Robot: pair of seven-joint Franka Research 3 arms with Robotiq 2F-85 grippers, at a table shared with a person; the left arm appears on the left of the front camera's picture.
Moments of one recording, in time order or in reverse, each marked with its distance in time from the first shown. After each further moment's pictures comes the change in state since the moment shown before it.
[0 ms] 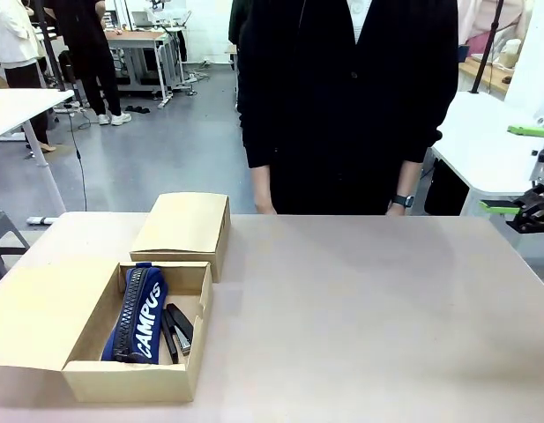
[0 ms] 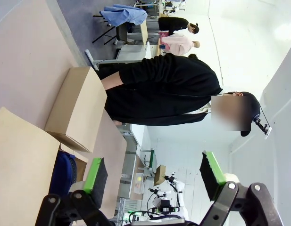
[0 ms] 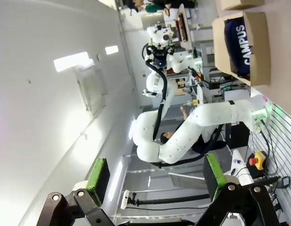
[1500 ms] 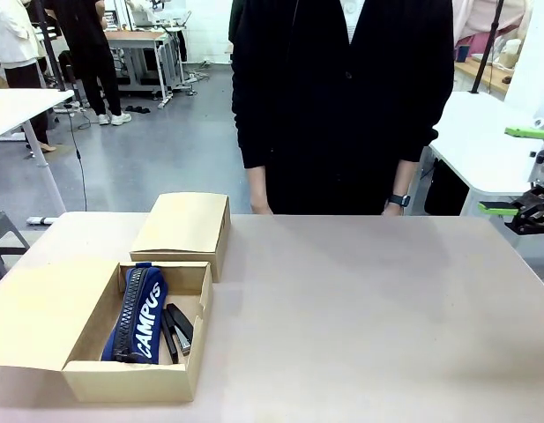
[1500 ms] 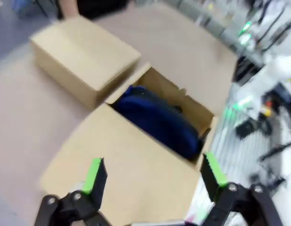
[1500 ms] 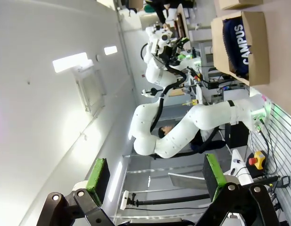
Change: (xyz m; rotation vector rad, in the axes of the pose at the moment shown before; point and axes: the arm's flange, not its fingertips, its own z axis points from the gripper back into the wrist) left arm -0.032 0.054 -0.064 -0.028 0.710 -1.370; right arm 0.001 -0.002 -0.001 -0.005 0.000 -0.005
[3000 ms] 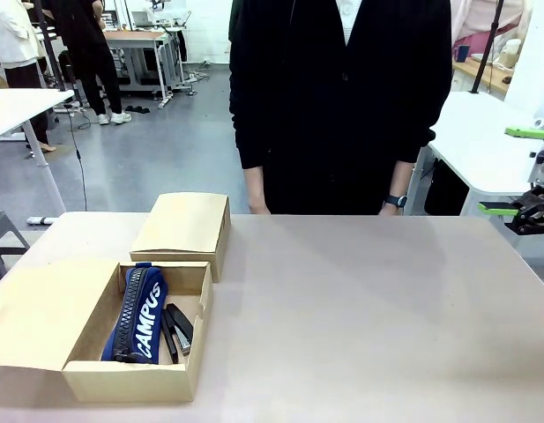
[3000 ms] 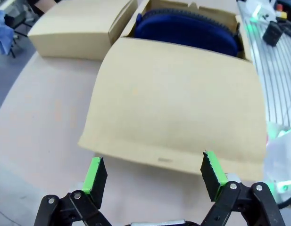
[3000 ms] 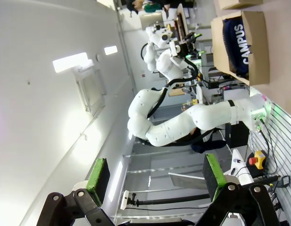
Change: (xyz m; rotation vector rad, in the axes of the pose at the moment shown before) left arm -0.088 0.076 0.014 -0.011 0.126 -0.441; right arm 0.000 0.000 0.000 0.001 0.001 -0.002
